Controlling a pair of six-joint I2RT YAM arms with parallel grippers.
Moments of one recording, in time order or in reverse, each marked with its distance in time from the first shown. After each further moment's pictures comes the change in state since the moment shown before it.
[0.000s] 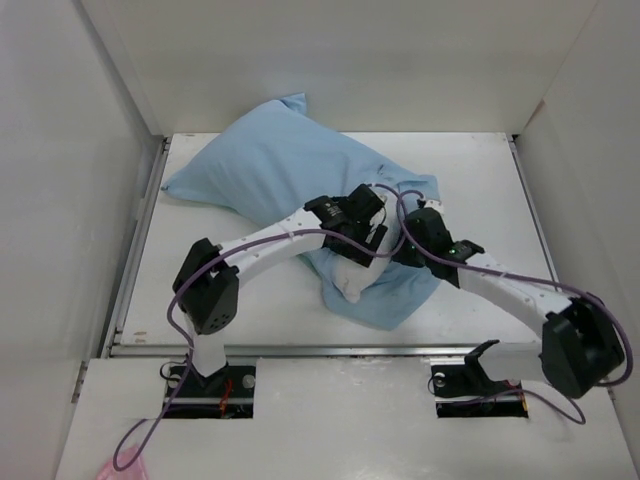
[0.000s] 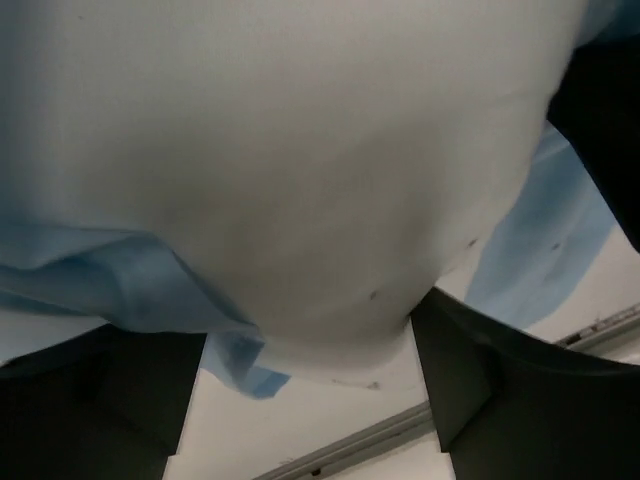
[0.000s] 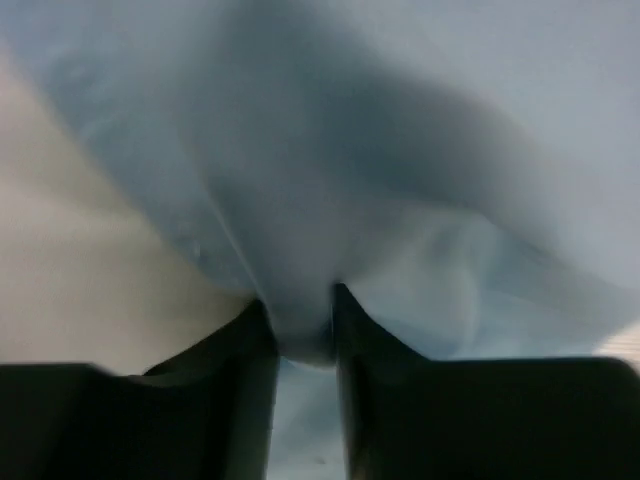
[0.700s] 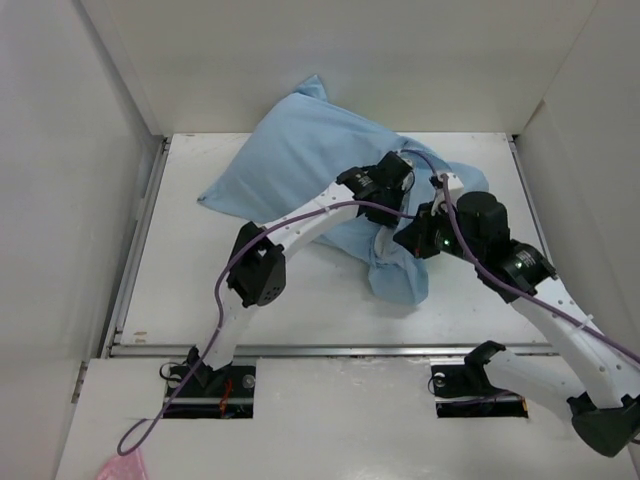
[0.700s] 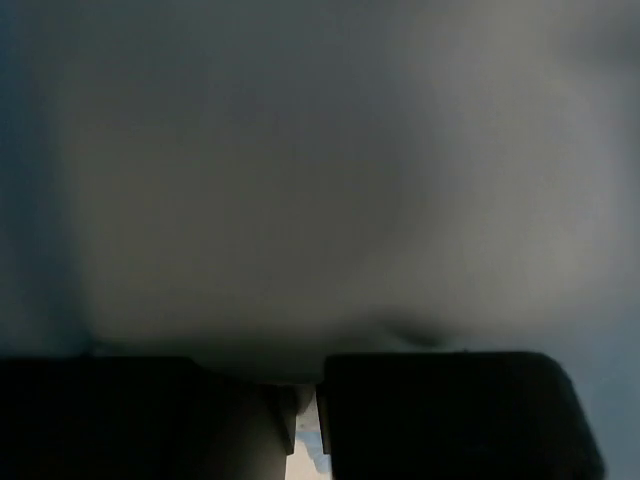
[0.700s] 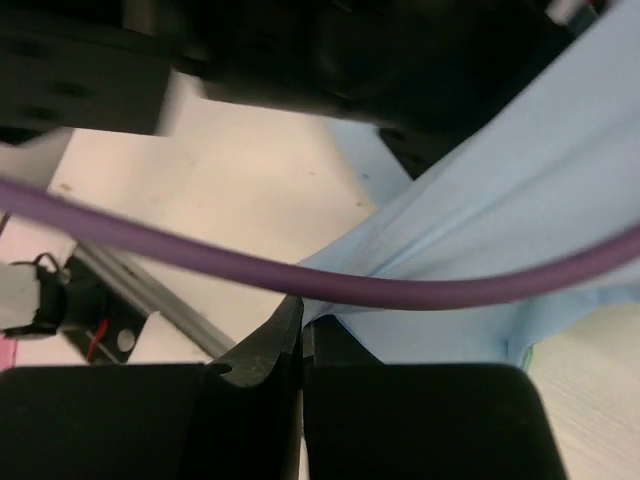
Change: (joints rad) left arm 0.048 0.415 0.591 -0.032 0.095 -0.085; right arm 0.016 -0.313 0.231 -0.207 -0.364 -0.234
